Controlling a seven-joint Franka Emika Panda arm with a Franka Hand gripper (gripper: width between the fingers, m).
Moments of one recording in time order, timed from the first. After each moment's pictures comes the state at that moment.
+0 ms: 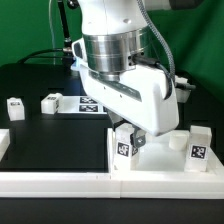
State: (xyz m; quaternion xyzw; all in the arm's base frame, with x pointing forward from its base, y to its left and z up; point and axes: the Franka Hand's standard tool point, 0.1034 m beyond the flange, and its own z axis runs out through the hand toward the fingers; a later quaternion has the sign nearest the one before) arm 0.667 -0.010 0.075 -0.82 0.57 0.06 0.07
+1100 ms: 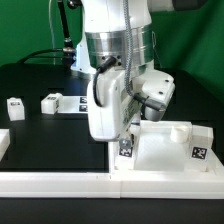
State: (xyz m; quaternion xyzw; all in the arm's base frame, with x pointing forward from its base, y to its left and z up) arm 0.673 -0.008 0.076 -0.53 0.85 0.06 0.06
